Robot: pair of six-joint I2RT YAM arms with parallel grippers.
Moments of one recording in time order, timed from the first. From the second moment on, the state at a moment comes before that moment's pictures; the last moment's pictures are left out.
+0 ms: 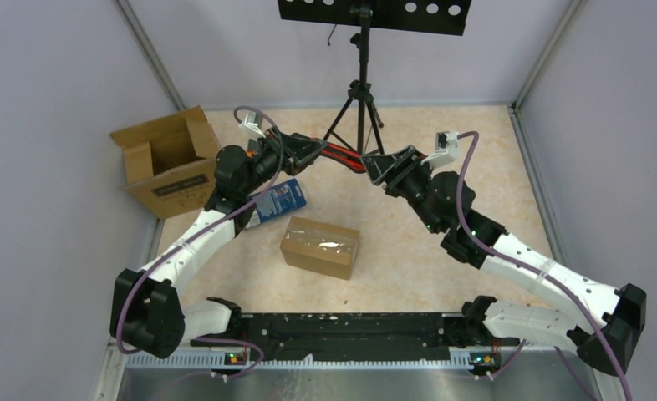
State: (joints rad) left arm -0.36 1.23 0.85 0.54 0.53 -1.38; right arm 0.89 0.99 0.90 0.10 0.40 0.88
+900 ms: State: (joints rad) left arm -0.38 1.19 0.84 0.55 0.48 -1.40; right arm 0.89 0.99 0.84 0.22 0.36 0.95
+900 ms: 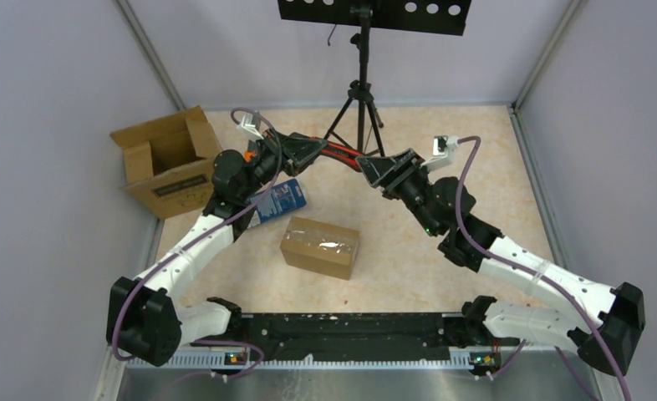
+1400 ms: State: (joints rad) left arm -0.38 1.19 0.77 0.72 0.50 -1.52; right arm 0.89 1.09 0.85 0.41 0.32 0.96
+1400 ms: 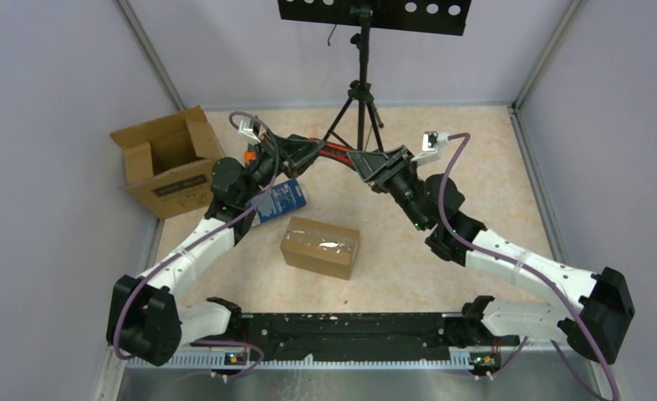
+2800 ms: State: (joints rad) left arm -0.41 1.17 1.16 -0.27 1.10 -0.25; right arm 0.89 0.97 1.27 -0.61 -0.16 0.37
